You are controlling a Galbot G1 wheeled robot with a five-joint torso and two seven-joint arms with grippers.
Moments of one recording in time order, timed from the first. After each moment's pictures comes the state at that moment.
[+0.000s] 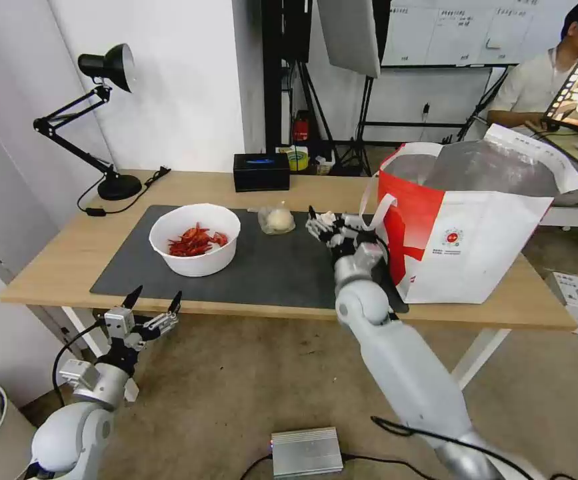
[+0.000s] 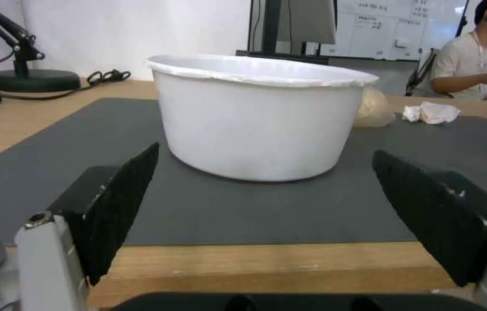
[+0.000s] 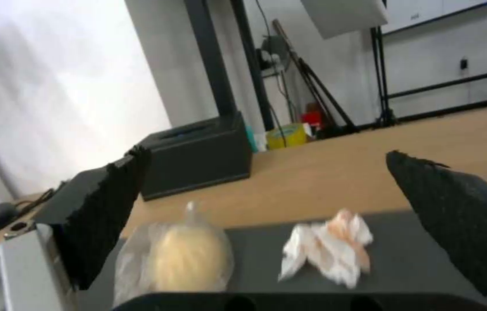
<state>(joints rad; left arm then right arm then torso) 1.42 -1.30 -0.77 -1.86 -0.41 -0.05 0.35 -0.61 1.36 0.02 1.43 0.61 -0.02 0.36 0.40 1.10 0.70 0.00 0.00</state>
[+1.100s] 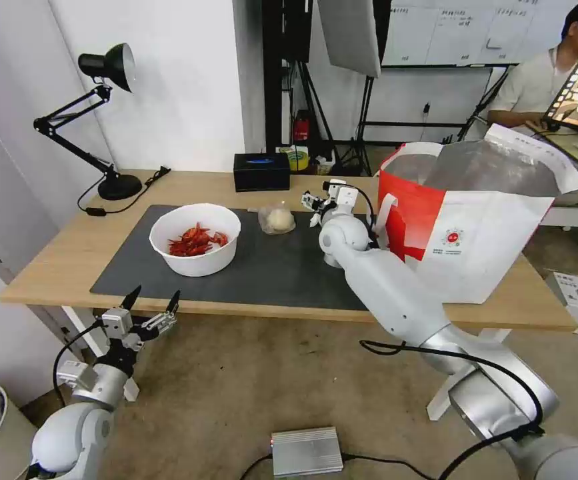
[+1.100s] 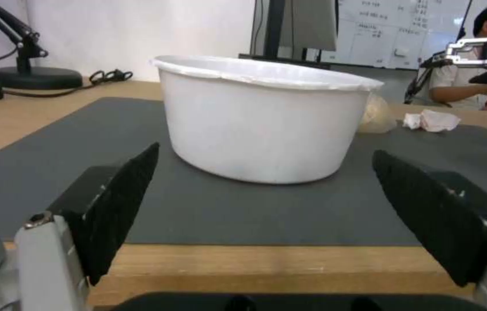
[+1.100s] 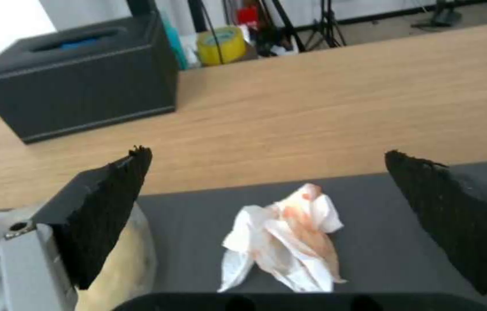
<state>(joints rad) 1.42 -1.31 -0.79 -1.84 -0.43 -0.06 0.37 -0.22 1.38 -0.21 1.09 0.94 -0.30 0.63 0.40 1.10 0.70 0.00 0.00</state>
